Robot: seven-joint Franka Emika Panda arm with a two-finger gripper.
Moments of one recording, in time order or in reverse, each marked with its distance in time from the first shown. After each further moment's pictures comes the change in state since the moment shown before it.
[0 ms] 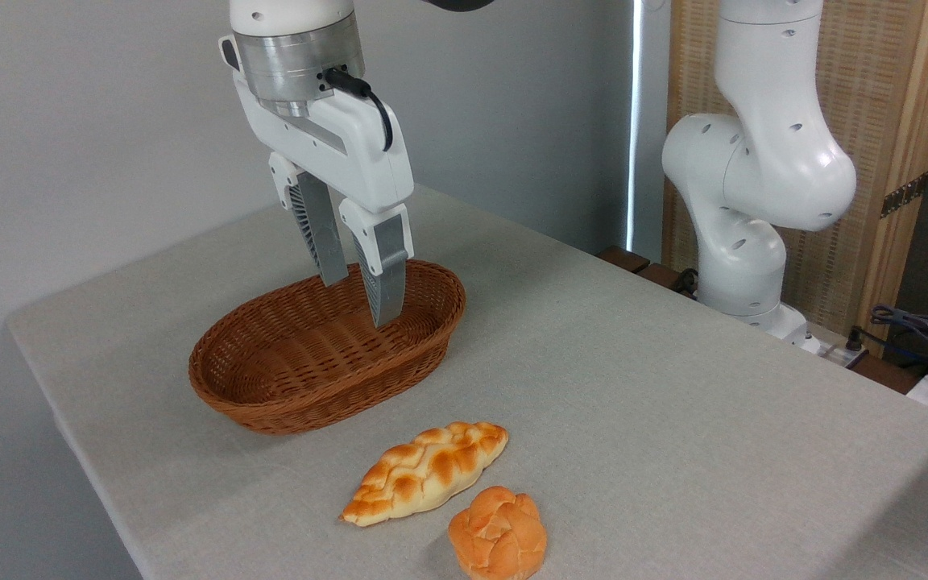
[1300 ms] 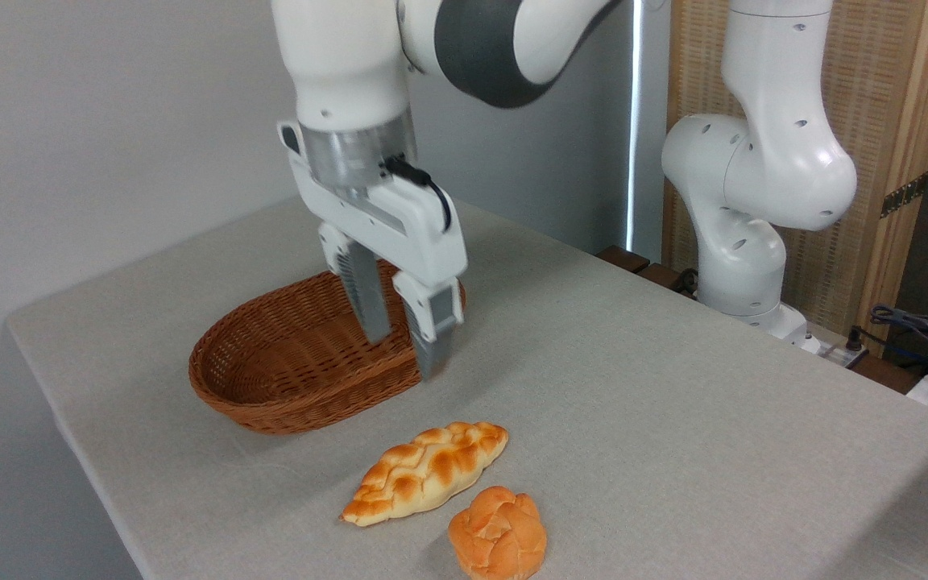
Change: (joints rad) arm 0.018 -0.097 0.003 -0.318 0.026 0.210 0.003
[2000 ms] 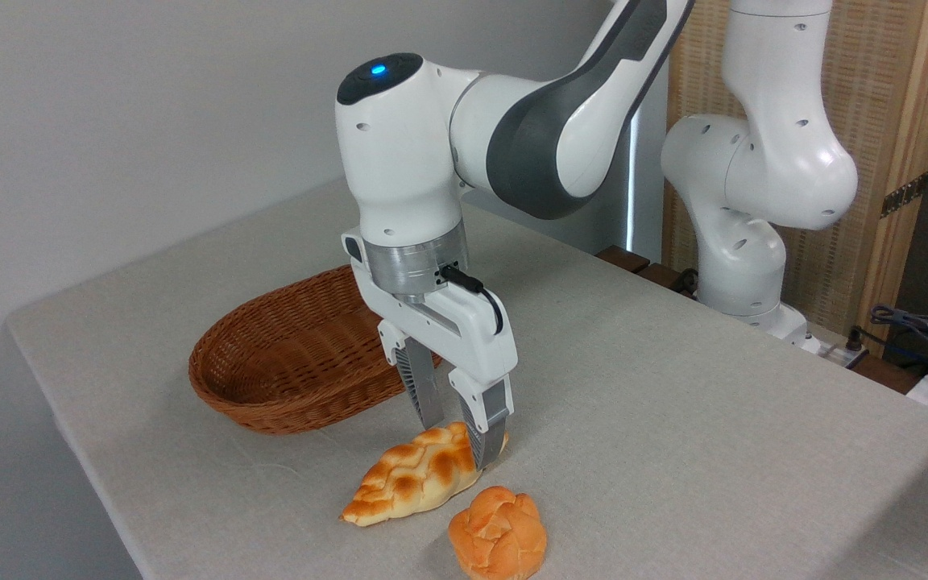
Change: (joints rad) arm 0.022 0.001 0.013 -0.251 0.090 0.273 0.023
